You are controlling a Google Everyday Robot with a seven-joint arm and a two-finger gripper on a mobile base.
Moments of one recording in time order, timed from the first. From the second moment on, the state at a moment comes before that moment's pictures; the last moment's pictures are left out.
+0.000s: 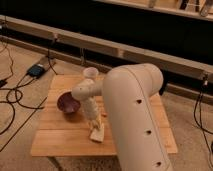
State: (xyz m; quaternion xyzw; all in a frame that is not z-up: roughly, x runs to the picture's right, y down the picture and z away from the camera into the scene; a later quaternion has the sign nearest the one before) arm -0.056 0.216 0.860 -0.27 0.39 0.59 0.65
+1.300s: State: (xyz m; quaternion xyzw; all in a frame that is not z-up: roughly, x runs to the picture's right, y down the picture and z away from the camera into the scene) arm -0.197 0.227 0.820 -0.35 0.31 0.52 0.71
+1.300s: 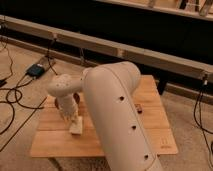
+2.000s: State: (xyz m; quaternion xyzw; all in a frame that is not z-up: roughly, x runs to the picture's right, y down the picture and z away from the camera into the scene) arm -0.109 0.250 0.797 -0.34 0.36 0.51 0.70
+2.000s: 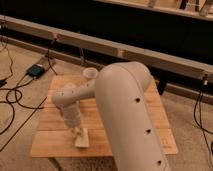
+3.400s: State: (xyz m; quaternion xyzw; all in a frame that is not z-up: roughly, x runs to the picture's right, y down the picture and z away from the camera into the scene) arm -0.106 0.145 0.784 -0.30 0.25 0.59 0.71
